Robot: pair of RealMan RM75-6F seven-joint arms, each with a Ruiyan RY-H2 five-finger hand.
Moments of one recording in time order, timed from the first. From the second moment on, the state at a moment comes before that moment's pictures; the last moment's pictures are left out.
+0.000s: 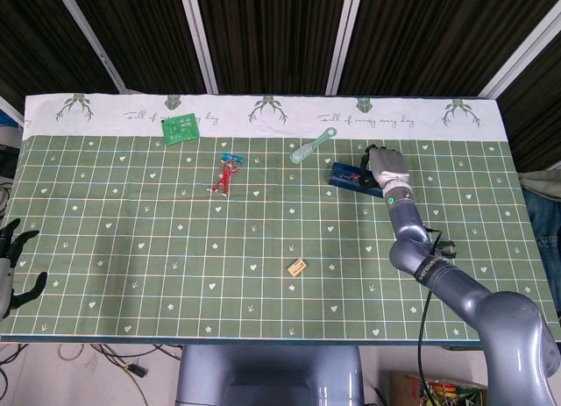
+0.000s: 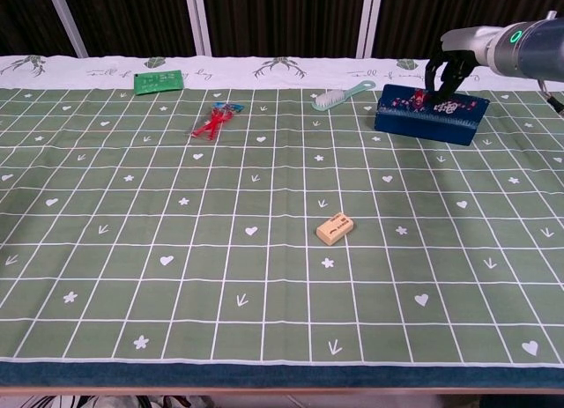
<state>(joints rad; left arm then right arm) -0.10 -1.08 -0.09 -1.72 1.32 1.41 0.05 1.06 -1.65 0.27 -0.77 -0.50 0.52 -0.31</state>
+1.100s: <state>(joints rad) -0.10 -1.08 -0.08 -1.73 1.32 1.40 0.05 1.04 -1.65 0.27 -0.75 -0.54 0.48 -0.32</state>
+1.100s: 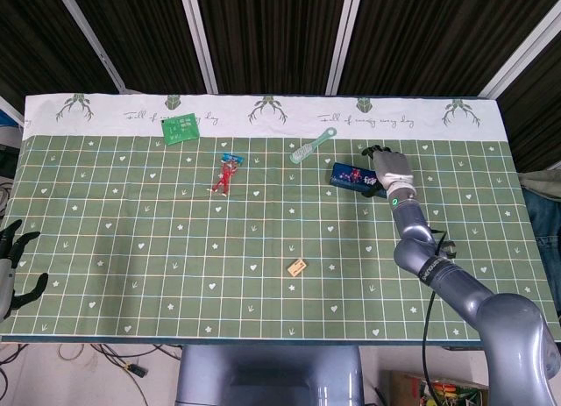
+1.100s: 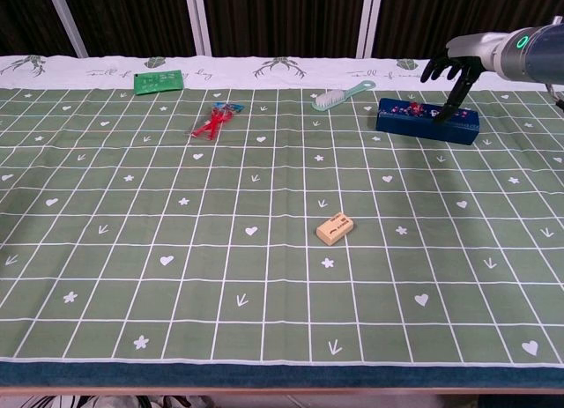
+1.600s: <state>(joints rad) -0.10 -1.07 -0.08 -1.73 1.32 1.40 0.05 1.06 -1.68 0.23 -0.73 -0.41 0.51 -0.41</state>
